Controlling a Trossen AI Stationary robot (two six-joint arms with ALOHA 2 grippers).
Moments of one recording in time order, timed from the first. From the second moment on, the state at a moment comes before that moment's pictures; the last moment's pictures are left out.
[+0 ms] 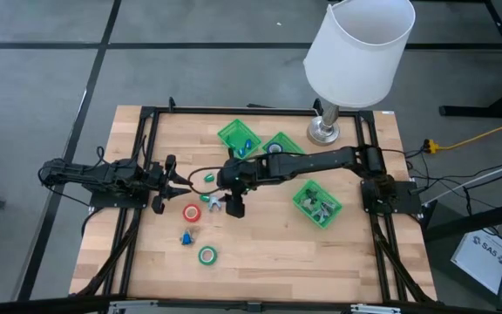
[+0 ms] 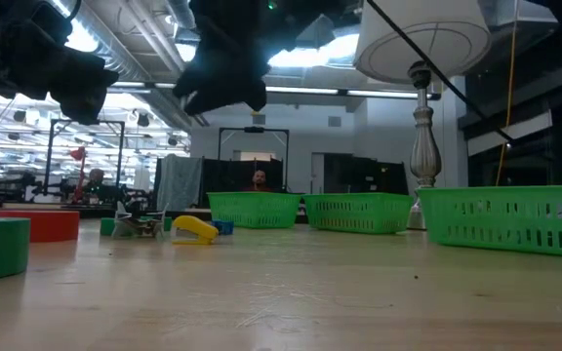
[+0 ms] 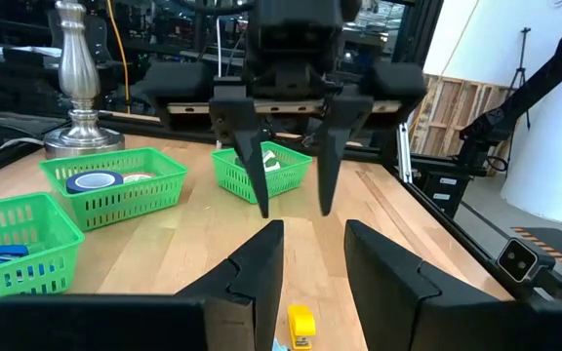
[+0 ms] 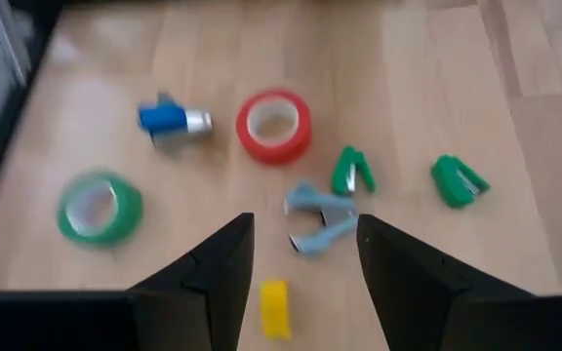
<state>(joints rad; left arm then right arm) -0.09 0.02 0.02 -0.02 -0.01 -0.17 0.07 2.10 1.77 -0.47 -0.09 0.14</state>
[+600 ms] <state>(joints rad) -0.09 0.02 0.02 -0.02 -0.01 -0.17 -0.01 2.11 1.77 -0.62 -0.23 -0.58</state>
